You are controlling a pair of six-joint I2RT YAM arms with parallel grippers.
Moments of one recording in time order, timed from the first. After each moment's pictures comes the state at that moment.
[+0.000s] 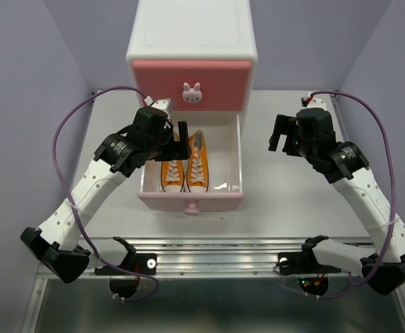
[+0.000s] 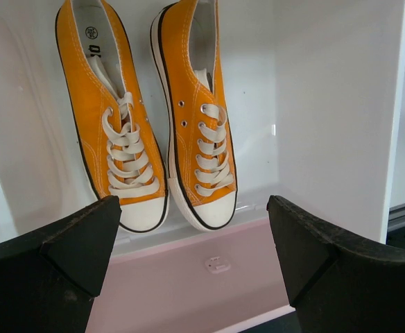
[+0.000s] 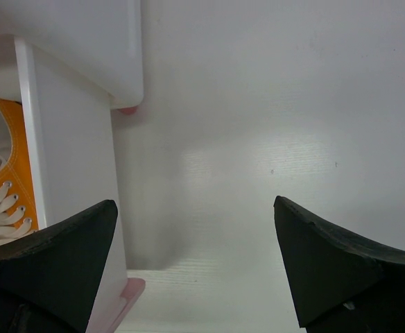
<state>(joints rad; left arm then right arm) -0.62 1.23 1.45 -0.95 -0.11 -0.51 0.45 1.12 1.36 -0.85 0.35 0.44</state>
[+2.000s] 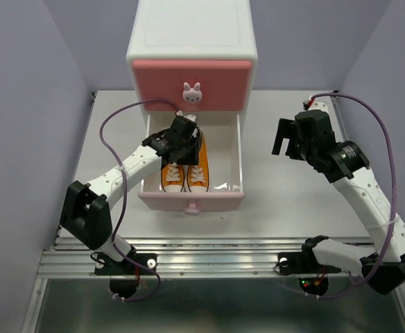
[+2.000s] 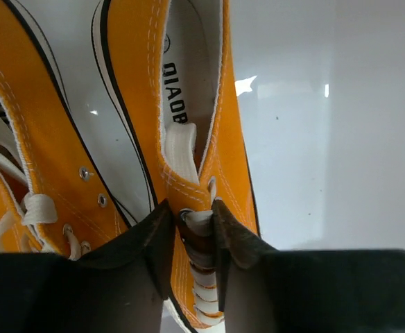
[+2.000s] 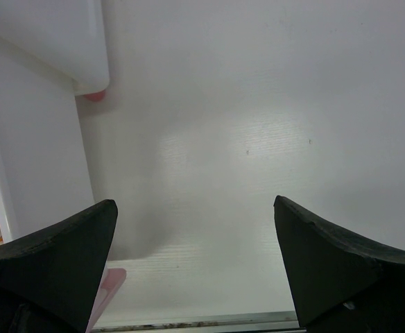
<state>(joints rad) -0.62 1.52 1.24 -0.60 -0.05 -0.49 0.45 1.13 1.37 -0.94 0.41 0.45</state>
